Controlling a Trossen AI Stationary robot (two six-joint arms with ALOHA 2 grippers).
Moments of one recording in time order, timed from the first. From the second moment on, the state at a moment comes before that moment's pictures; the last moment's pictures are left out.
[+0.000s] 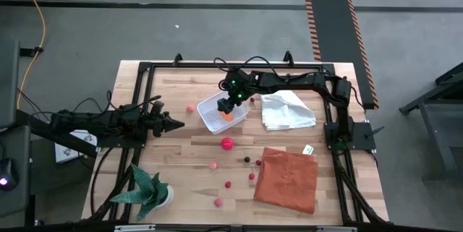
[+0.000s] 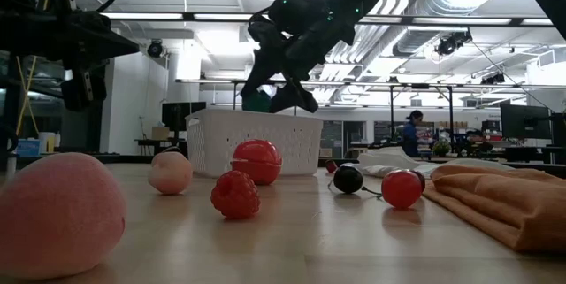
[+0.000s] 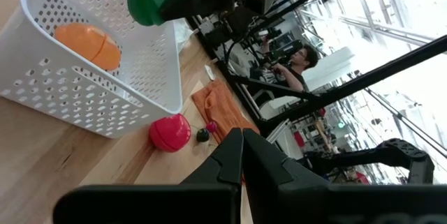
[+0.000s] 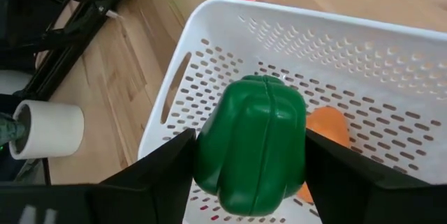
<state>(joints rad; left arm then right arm) 0.11 0.10 0.04 -0.06 0.01 -1.00 -0.29 1.99 1.50 -0.35 -0.35 0.53</state>
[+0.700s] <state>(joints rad) 0.11 0.10 0.04 -0.06 0.02 -1.00 -0.29 1.99 1.50 -0.35 -0.34 0.59</state>
